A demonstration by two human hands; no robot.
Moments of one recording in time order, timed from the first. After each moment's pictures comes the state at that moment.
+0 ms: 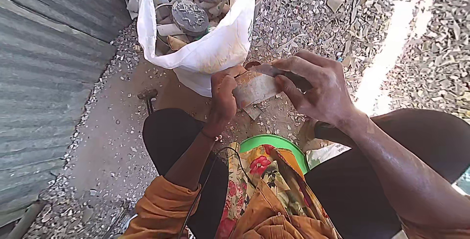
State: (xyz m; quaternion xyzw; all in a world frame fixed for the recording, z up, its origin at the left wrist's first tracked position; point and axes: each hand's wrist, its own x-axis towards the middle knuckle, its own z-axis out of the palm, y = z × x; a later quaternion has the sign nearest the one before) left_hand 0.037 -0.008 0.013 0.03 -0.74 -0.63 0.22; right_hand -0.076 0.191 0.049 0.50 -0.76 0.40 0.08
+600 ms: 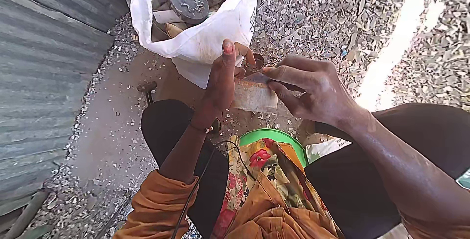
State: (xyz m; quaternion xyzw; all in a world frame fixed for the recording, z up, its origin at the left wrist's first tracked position) left_hand 0.016 -0.019 0.035 0.07 -0.79 -0.60 0.11; right_hand -0.067 0.186 0.044 0.57 -0.73 0.38 0.04
